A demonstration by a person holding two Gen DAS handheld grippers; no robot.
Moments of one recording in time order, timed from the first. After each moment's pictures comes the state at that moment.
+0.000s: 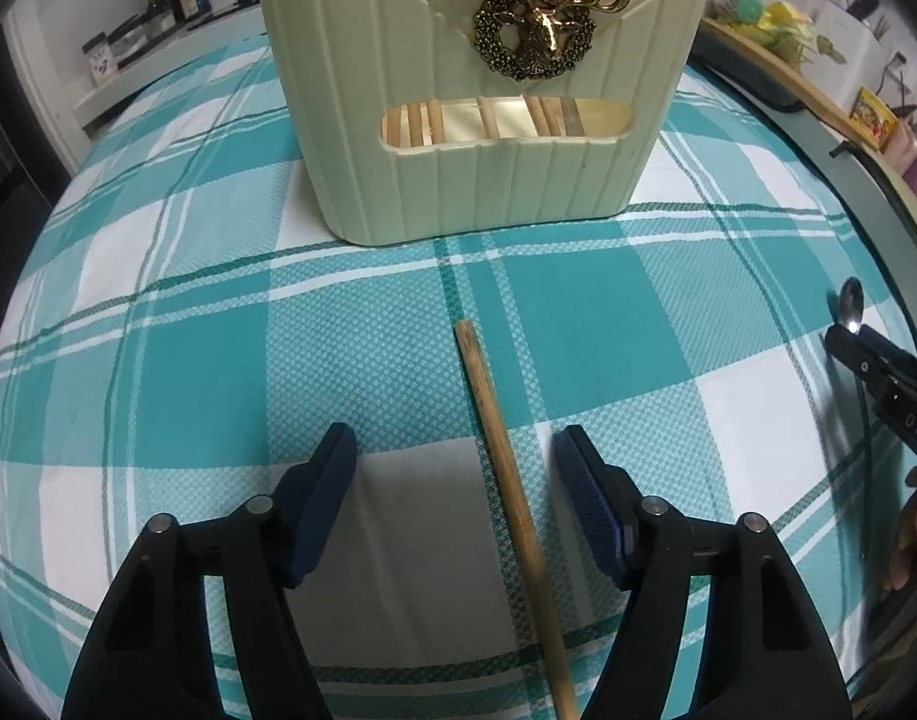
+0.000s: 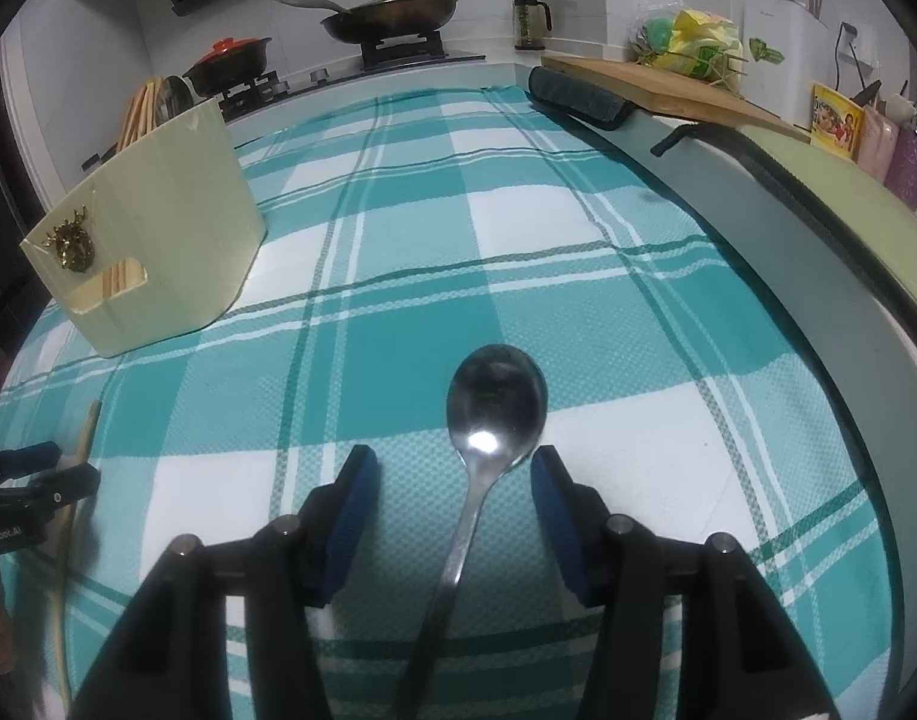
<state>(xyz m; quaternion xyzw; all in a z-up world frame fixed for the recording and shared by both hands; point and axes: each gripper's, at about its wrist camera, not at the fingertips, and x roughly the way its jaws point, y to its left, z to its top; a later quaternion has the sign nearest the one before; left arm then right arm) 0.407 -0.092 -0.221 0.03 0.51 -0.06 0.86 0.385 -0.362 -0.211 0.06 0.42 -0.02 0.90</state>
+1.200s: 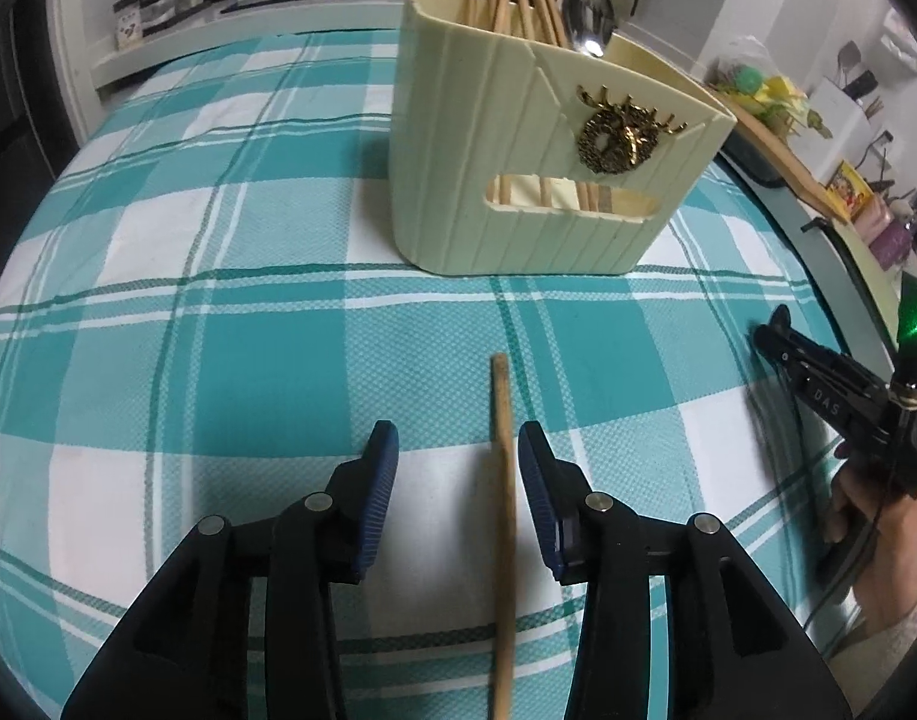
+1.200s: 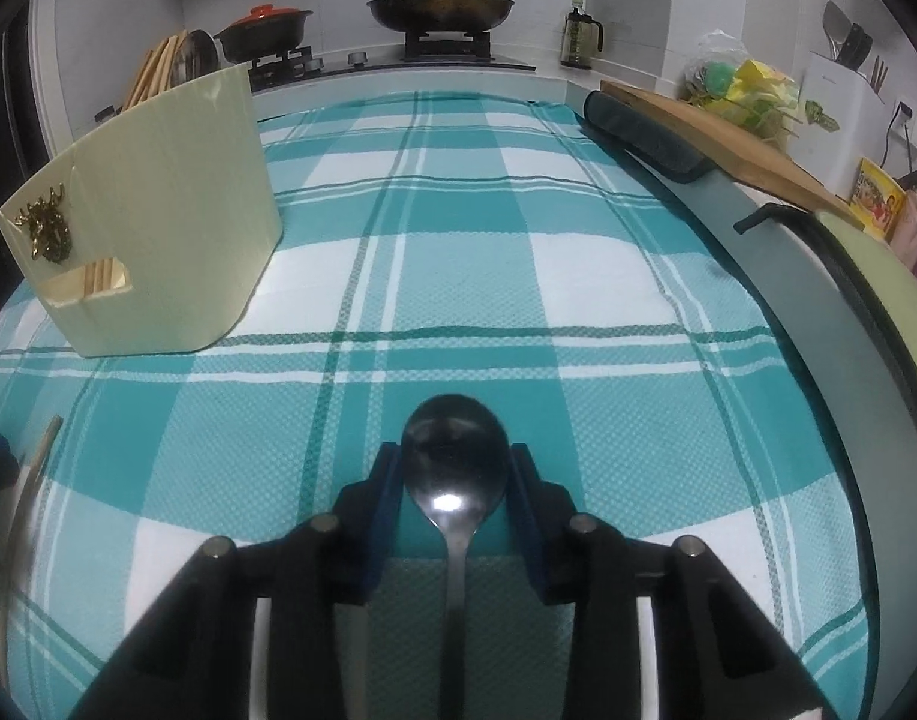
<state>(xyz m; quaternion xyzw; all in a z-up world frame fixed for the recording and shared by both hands) 0.395 -0.035 -0.194 -0.06 0.49 -0.09 0.87 0.427 -0.336 -0.210 -0.01 0.42 0.00 0.91</state>
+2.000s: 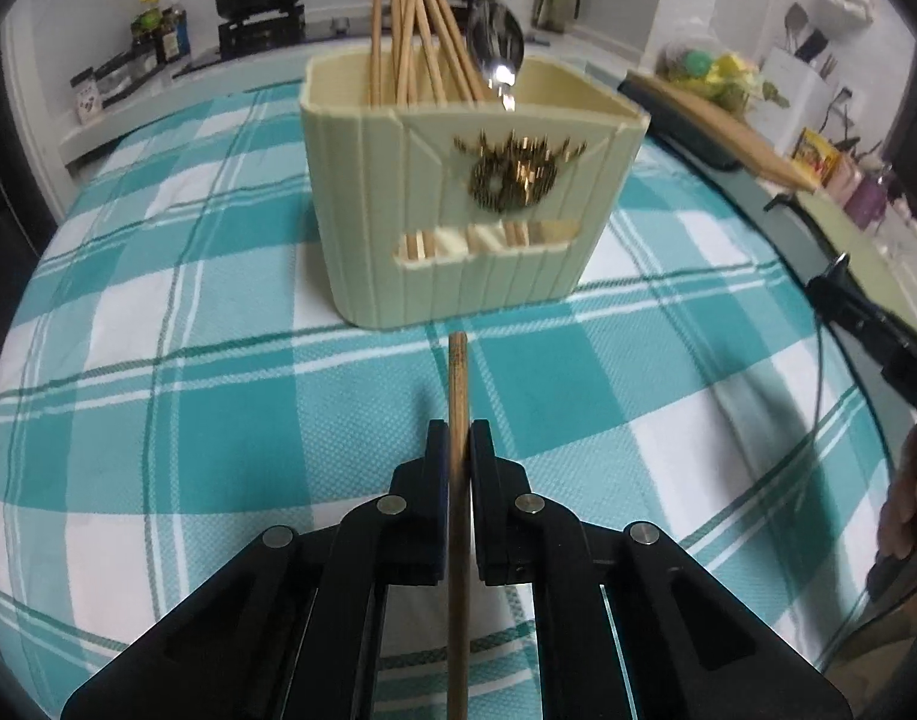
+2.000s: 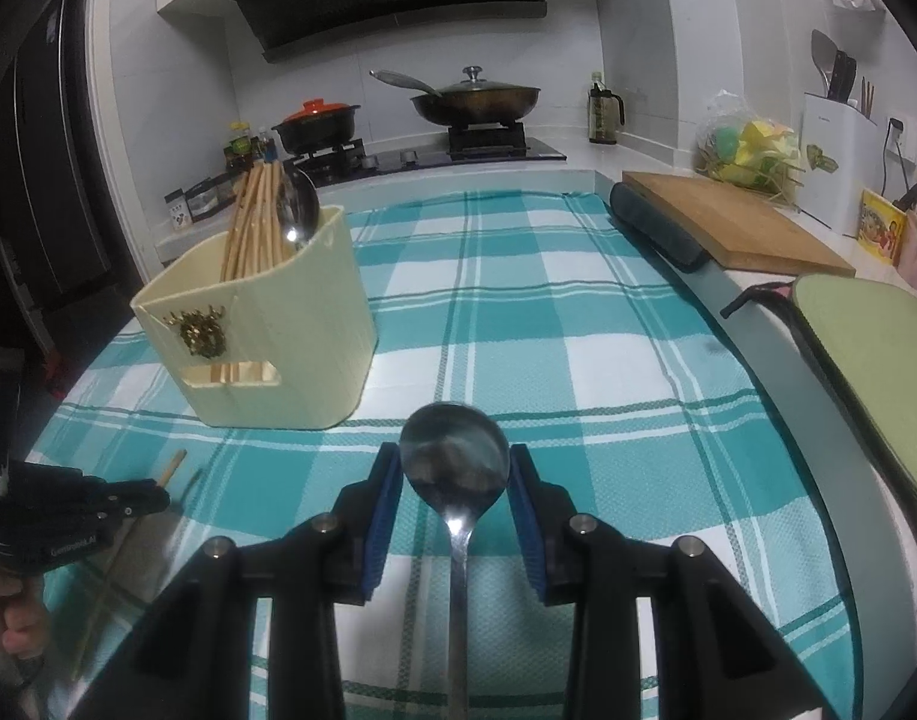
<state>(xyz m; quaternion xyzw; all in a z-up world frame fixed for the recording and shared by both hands) 0.389 -0.068 -0.159 -0.01 0.44 -0.12 0.89 0.374 -0.331 -0.138 0.03 0.32 0.06 0.94</state>
